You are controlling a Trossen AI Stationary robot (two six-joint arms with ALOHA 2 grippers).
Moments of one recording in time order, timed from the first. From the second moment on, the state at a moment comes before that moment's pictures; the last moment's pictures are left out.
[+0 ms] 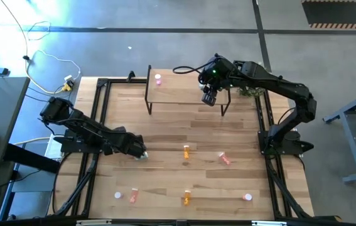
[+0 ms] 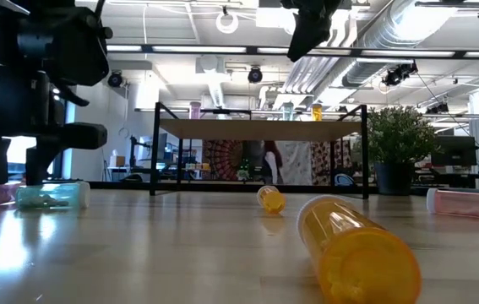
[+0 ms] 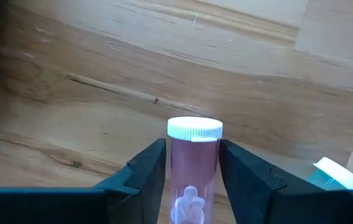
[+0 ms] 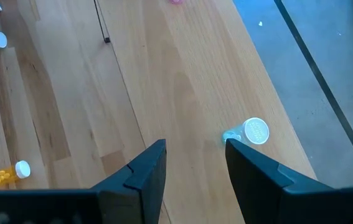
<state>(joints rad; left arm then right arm) -0.19 1.50 0.69 -0.92 -0.19 -2.14 -0.36 1.57 1.72 -1.05 0.15 -0.11</state>
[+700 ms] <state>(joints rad) -0.19 1.48 0.73 -0.92 -0.19 -2.00 -0.36 1.57 1.72 -1.06 0.14 -0.10</state>
